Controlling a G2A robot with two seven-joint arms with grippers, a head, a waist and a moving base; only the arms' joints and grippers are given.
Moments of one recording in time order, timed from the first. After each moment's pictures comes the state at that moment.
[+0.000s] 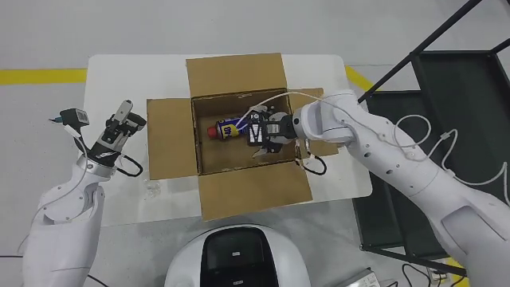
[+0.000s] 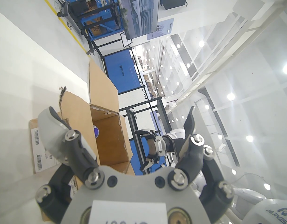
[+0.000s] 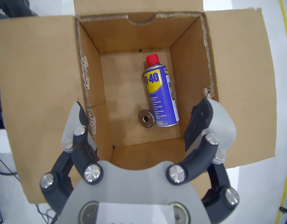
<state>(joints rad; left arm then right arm) 1.39 -1.17 -1.58 -1.51 -0.22 -0.47 -0.56 -0.64 -0.93 0.65 -1.58 -0.97 -0.82 0.59</state>
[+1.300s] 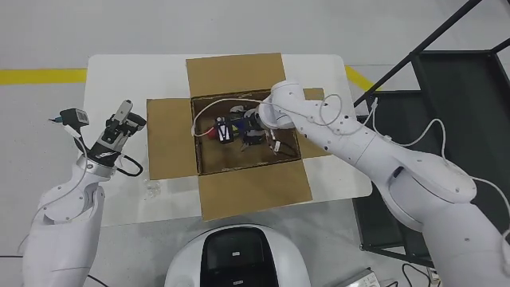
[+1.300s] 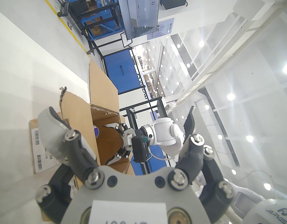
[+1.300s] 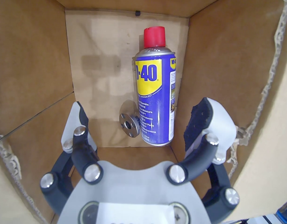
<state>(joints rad) 1.39 -1.17 -1.58 -1.51 -0.22 -0.47 -0.56 -0.39 -1.26 0.30 -1.07 -1.13 -0.82 0.51</state>
